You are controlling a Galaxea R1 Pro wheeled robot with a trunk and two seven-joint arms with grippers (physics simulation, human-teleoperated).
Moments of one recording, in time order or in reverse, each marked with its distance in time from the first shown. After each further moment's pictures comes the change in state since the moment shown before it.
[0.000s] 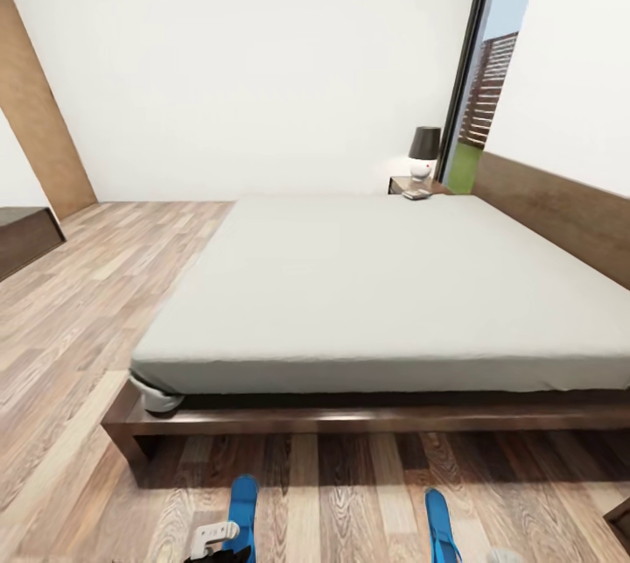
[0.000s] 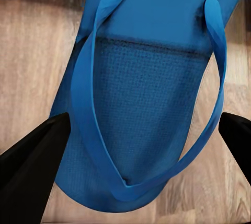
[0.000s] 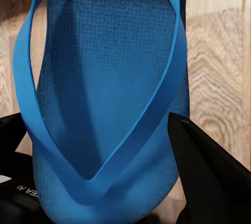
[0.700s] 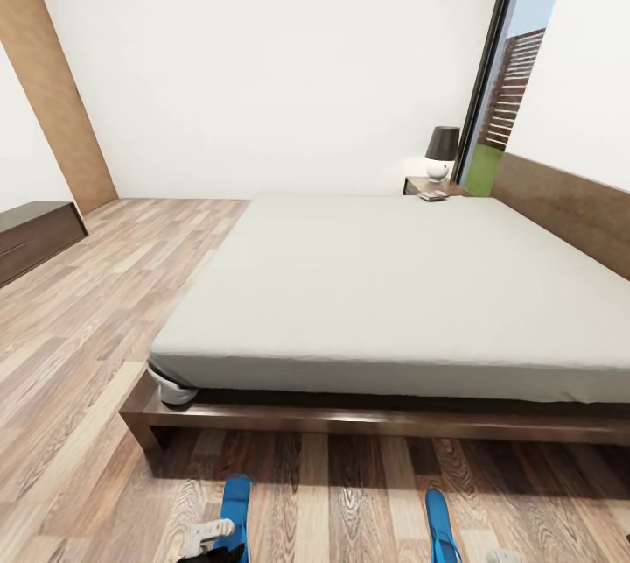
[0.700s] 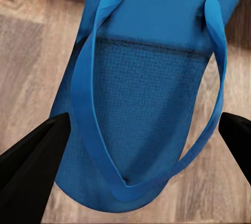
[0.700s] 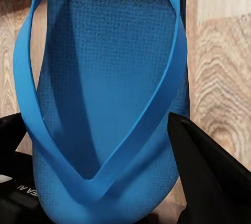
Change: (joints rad) left arm -0.001 0.006 0.015 -0.007 0.000 0.006 0.066; right arm 0.000 0.000 -0.001 0.000 -0.001 0.000 0.003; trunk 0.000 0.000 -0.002
